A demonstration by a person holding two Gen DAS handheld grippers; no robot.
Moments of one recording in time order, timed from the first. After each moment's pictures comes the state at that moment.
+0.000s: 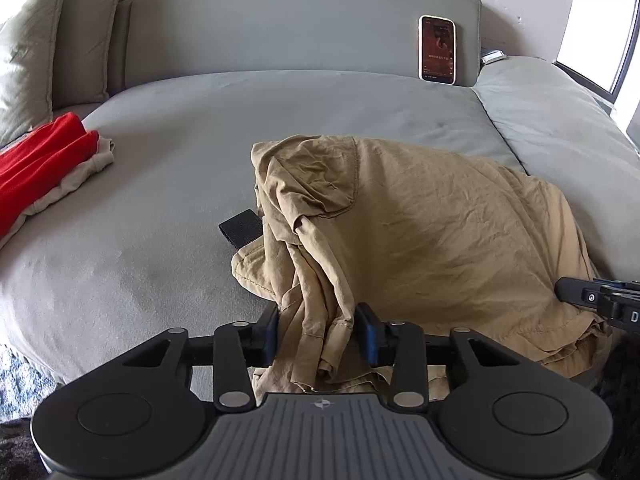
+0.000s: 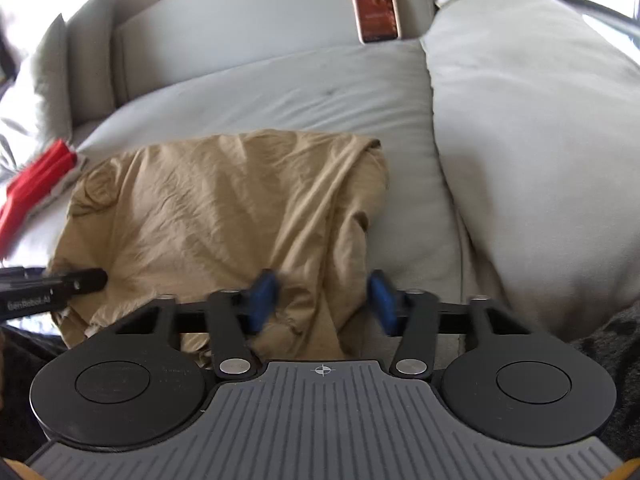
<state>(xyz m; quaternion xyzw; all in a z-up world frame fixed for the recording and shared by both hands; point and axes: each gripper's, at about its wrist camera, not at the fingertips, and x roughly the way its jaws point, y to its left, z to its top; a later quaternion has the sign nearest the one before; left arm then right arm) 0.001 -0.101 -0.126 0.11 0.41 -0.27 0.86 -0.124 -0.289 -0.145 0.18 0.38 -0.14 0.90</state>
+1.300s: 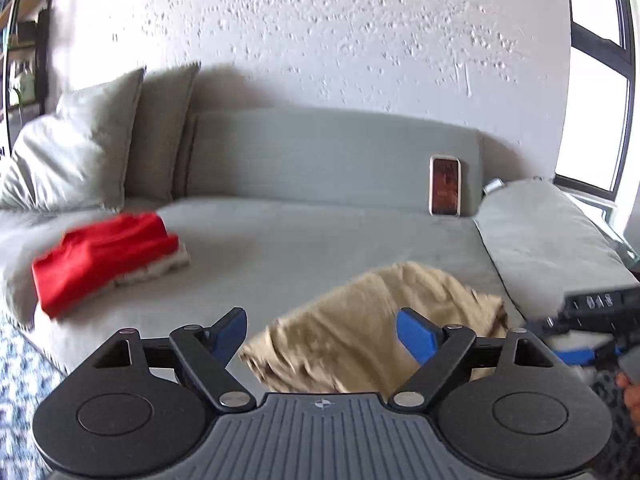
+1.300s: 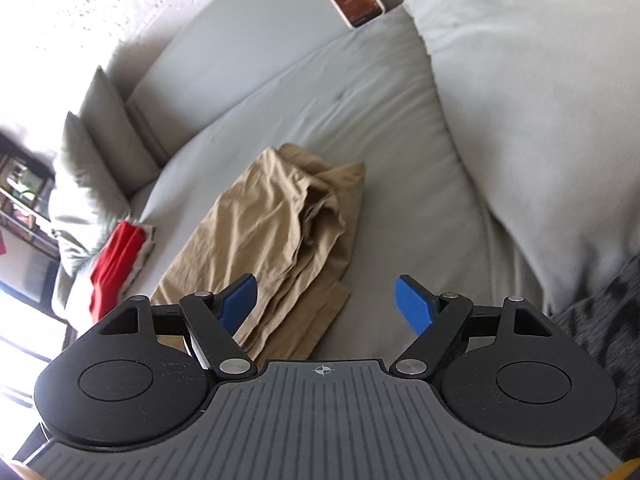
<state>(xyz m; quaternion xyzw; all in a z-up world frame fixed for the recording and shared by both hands) -0.070 -0.058 -0.043 0.04 0.24 -0.23 0.94 -0.145 -0.337 -0.126 0.39 0.36 -0.10 0.84</state>
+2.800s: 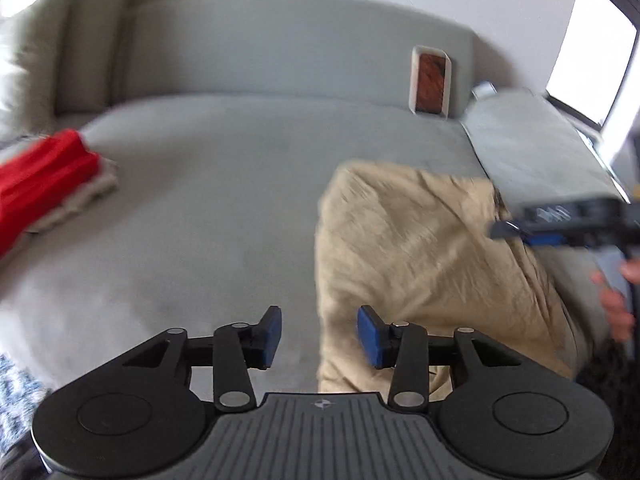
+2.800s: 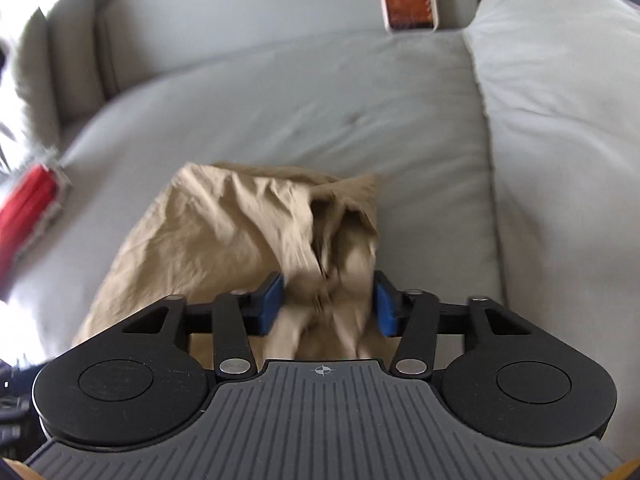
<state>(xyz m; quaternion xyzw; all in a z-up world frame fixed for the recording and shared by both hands) -0.006 -0.079 -0.078 0.06 0.37 -0.27 0.88 -0.021 -0.349 -0.126 0.21 0.41 -0.14 0.87</state>
